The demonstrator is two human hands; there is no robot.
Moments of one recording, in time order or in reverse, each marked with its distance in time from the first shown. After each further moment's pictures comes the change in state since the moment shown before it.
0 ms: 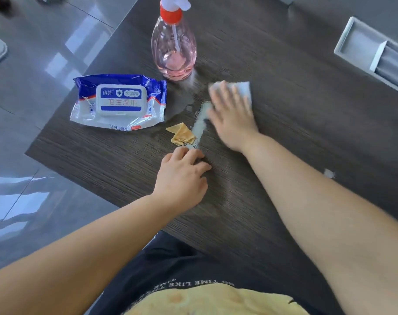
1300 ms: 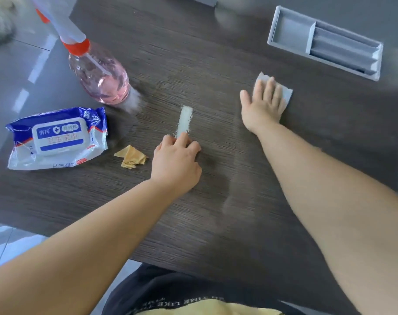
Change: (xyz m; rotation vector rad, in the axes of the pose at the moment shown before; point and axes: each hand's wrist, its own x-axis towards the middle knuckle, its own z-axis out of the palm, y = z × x) left_hand 0.083 0.059 -0.008 0.051 -0.183 -0.033; right_hand -0.017 0.137 -0.031 0.146 0.062 0.707
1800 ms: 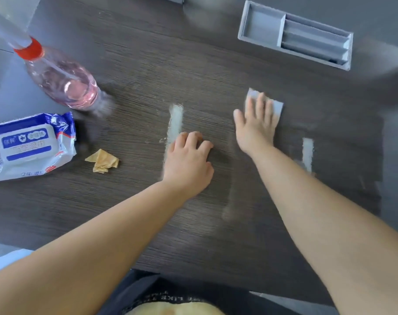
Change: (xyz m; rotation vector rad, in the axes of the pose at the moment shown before) left_hand 0.013 0.062 0.013 -0.107 0.065 0.124; right_hand -0.033 0.063 0.013 0.072 0.023 -0.055
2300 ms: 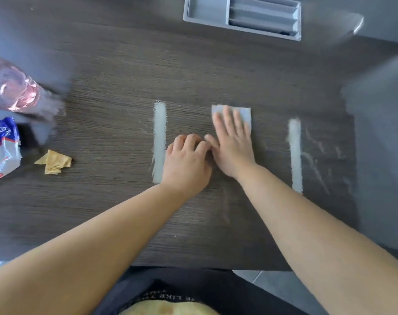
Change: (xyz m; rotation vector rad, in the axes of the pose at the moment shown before) left_hand -0.009 0.076 0.031 -0.040 0.014 0.142; right_hand -0.070 0.071 0.015 -0.019 -0.005 -0.160
